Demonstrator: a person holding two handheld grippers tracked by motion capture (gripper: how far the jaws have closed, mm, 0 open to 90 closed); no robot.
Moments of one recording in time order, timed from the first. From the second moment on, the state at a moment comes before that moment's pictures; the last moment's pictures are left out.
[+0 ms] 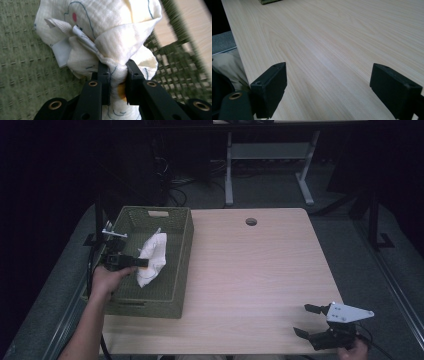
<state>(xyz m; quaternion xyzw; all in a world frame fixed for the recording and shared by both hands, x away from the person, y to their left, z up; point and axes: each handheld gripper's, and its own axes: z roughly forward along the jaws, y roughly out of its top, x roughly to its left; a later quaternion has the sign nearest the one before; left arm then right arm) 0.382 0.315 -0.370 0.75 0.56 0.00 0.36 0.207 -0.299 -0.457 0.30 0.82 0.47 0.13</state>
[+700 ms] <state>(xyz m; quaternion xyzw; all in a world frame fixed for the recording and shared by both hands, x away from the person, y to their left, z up) 0.362 0.327 -0.356 0.67 0.53 -0.03 0.52 0.205 -0.298 -0.454 0.30 0.82 0.47 0.14</state>
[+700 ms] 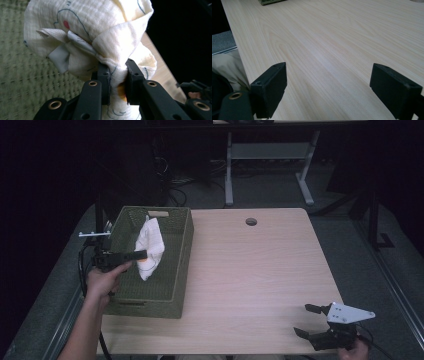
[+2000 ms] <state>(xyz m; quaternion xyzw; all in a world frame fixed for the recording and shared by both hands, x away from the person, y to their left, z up) 0.365 0.295 -0.330 0.61 0.49 -0.05 0.62 0.204 -0.300 -0.453 0.29 0.82 0.47 0.14</state>
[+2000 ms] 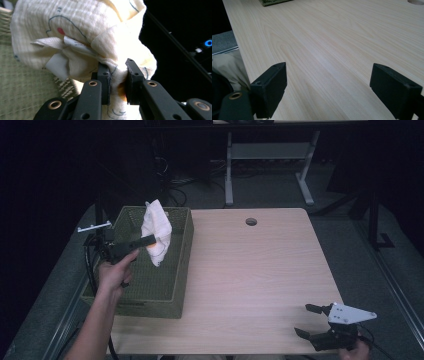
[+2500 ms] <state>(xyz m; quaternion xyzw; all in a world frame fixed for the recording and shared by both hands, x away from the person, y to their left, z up) 0.373 0.250 -0.319 0.64 0.46 -0.06 0.61 0.203 -0.301 -0.452 0.29 0.82 0.47 0.14</state>
